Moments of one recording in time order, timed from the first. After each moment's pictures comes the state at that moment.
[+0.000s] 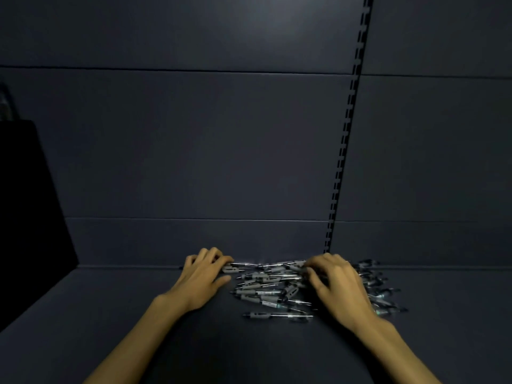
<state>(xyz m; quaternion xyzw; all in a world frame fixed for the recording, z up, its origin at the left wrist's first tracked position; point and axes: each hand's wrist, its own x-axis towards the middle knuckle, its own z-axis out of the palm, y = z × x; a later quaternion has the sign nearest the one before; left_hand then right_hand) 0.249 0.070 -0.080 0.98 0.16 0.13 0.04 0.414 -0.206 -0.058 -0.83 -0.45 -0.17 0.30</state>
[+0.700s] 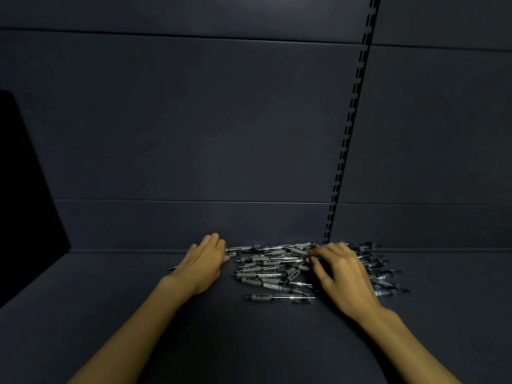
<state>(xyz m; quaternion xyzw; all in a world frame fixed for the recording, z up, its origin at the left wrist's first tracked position) 0.259 0.067 -0.086 0.98 0.17 0.11 -0.04 0.417 -0.210 -0.082 -0.82 -0.46 -0.21 0.28</state>
